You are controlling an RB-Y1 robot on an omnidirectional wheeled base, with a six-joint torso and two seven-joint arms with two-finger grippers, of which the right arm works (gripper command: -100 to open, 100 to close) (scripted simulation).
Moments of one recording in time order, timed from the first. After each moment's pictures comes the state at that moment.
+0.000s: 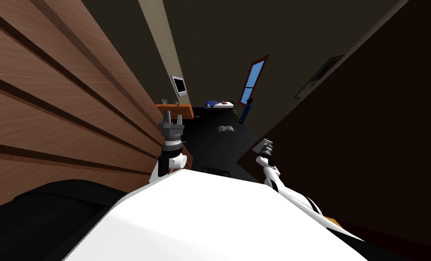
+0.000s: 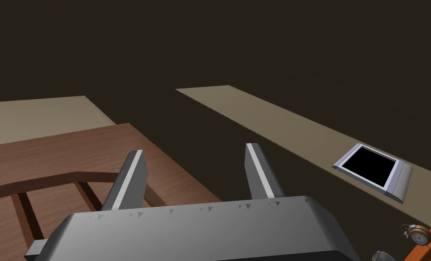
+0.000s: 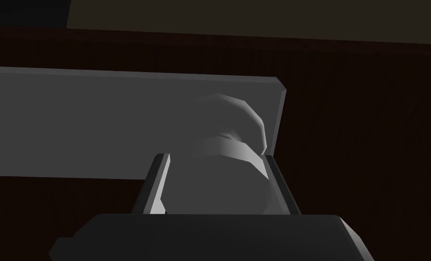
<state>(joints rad) -0.29 -0.36 -0.39 -0.68 -0.39 -0.46 0.12</state>
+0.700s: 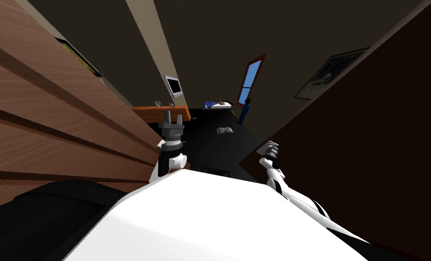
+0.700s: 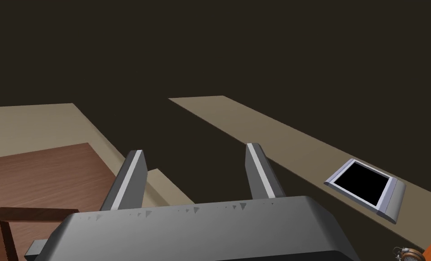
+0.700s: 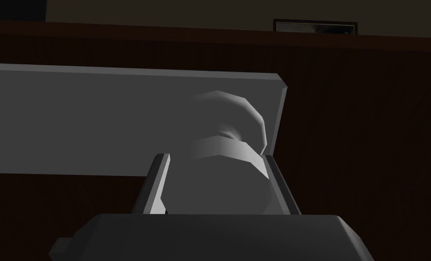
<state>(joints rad) -0.29 -0.40 -0.45 -0.64 -0.41 -0.49 0.14</state>
